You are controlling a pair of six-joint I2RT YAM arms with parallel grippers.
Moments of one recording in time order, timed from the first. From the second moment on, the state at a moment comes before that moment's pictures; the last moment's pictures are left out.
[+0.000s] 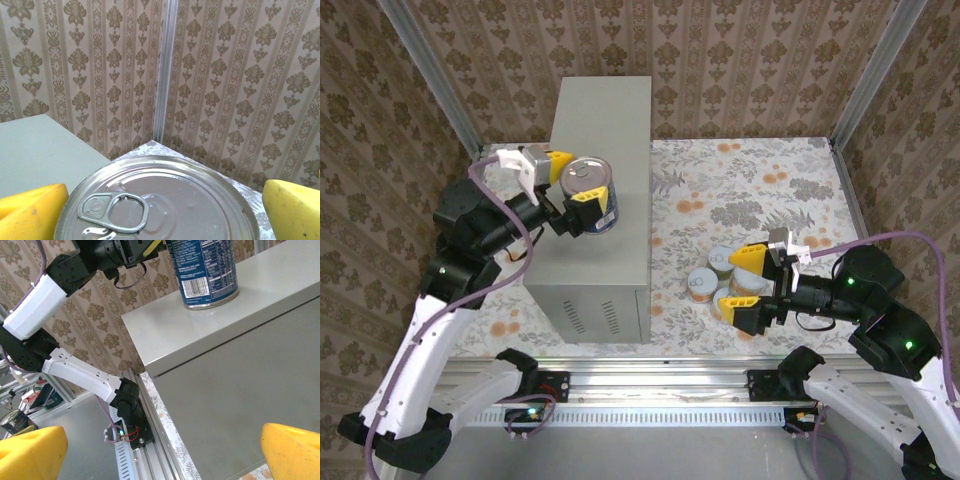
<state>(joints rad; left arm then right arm) -0.50 0.90 1.24 -0.26 0.51 -0.14 0.58 0.56 1.07 -0.67 -0.61 0.21</state>
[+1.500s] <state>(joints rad) -0.19 1.88 2.16 -0.30 0.64 -0.01 0.58 0.68 1.01 -0.65 -0.21 0.20</state>
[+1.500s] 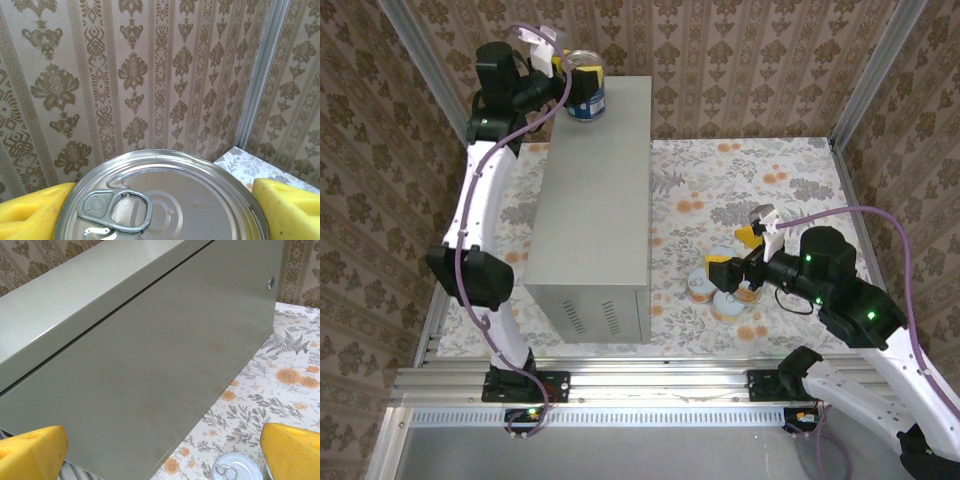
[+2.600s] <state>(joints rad) -0.18 1.78 2.19 -0.37 0.65 -0.03 0.58 0.63 1.01 -0.76 -0.11 0.25</state>
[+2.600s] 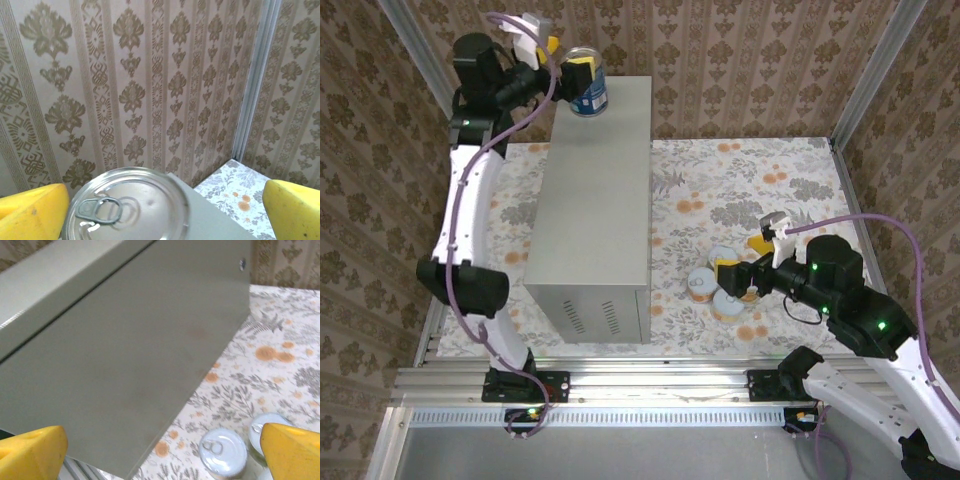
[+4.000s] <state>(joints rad) -0.94 1.04 1.52 -0.84 0.30 -0.04 0.52 0.92 0.86 -1.03 0.23 0.48</state>
